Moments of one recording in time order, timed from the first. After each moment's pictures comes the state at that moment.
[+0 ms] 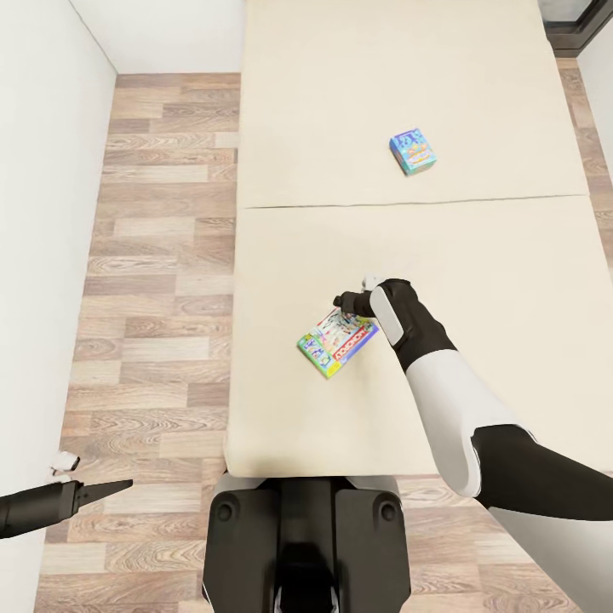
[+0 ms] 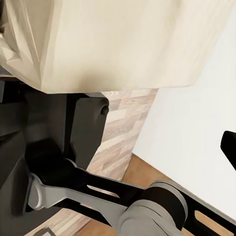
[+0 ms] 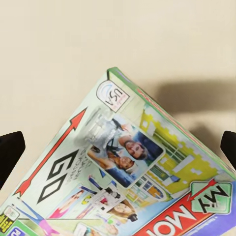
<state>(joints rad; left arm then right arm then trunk) -0.30 0.46 0.44 -1.14 -0.01 0.84 -1.57 -1.29 0.17 0.00 -0.67 -0.25 0.75 -0.18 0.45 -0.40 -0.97</state>
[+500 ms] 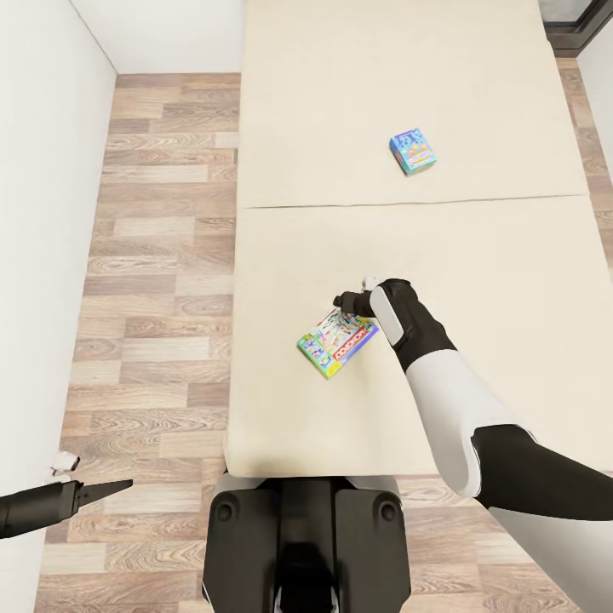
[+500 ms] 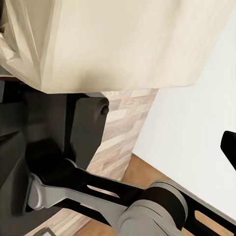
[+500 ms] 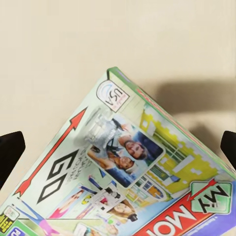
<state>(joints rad) -0.30 0.46 0.44 -1.14 -0.01 0.84 -1.57 -1.29 0.17 0.00 -0.67 -0.25 0.75 -0.18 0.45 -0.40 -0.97</state>
